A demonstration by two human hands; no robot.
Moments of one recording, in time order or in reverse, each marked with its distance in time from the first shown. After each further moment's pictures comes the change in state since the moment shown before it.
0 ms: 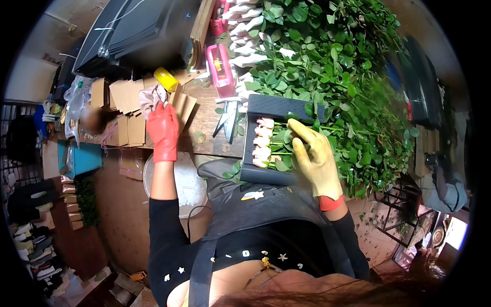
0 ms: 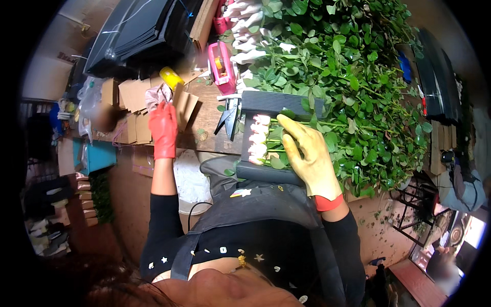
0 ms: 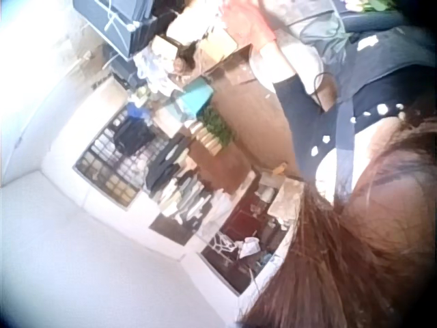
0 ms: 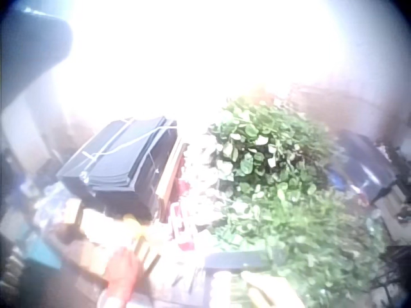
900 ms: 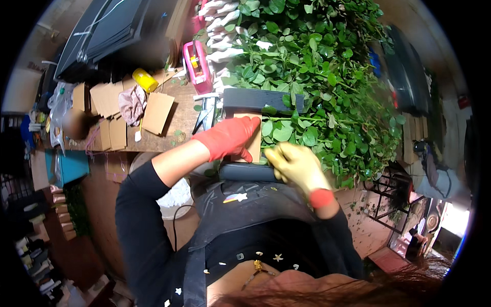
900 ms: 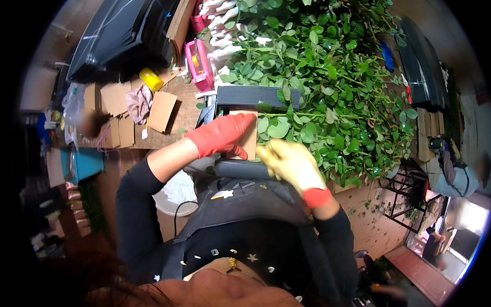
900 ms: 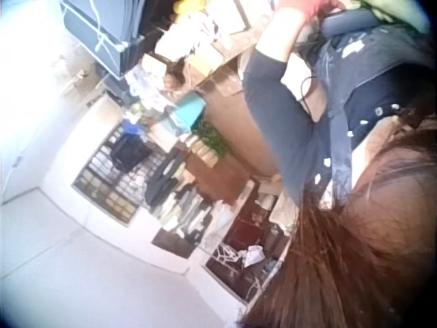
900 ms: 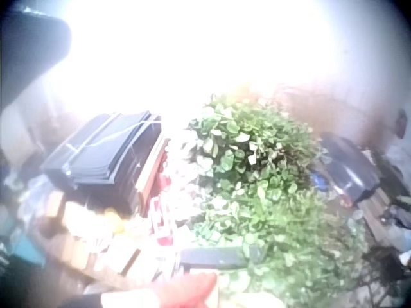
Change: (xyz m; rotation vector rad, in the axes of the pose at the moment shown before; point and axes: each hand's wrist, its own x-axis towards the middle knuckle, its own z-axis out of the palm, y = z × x) left_hand 0.031 0.208 -0.044 -0.770 -1.031 0.670; right_hand -0.017 -0.026 -0.012 -0.002 -0.347 0.729
